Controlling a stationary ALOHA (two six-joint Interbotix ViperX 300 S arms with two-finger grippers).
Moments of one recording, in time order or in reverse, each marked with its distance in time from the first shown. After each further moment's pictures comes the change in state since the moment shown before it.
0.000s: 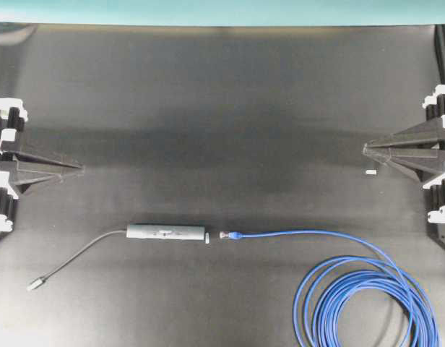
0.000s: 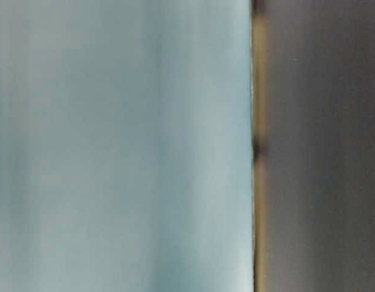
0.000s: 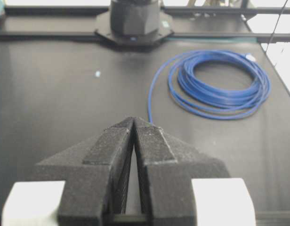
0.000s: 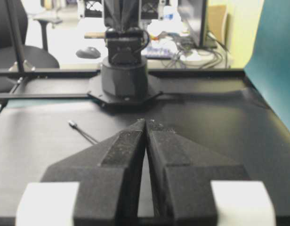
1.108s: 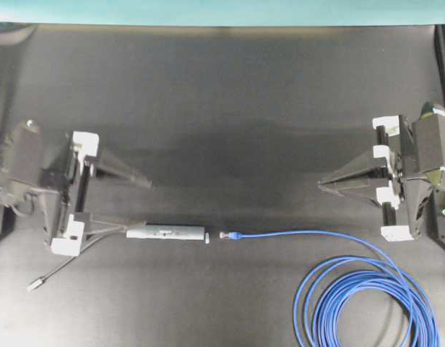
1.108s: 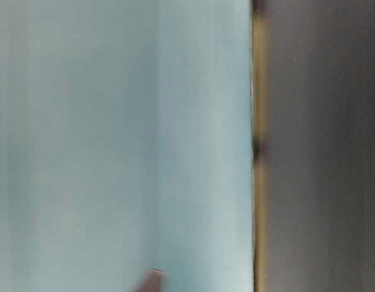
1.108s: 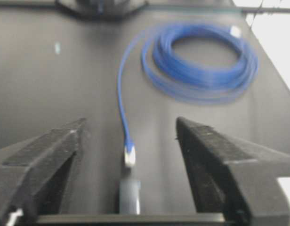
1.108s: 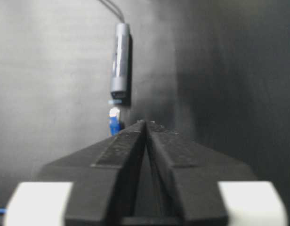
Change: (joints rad) left arm -0.067 0.549 -0.023 0.037 -0.397 -0.083; right arm 0.057 0.282 -0.103 0.032 0.293 0.021
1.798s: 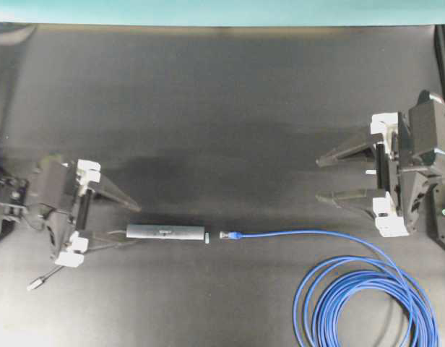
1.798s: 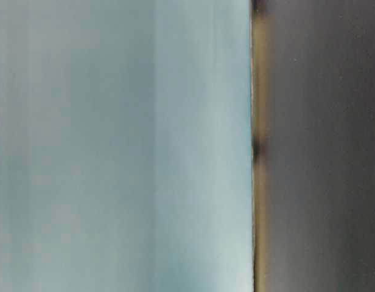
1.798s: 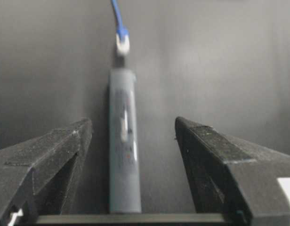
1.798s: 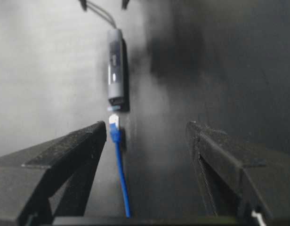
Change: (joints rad) left arm -0.020 0.380 0.130 0.002 -0.390 -0.051; right arm -0.032 0.020 -0.008 0.011 -0.011 0.081
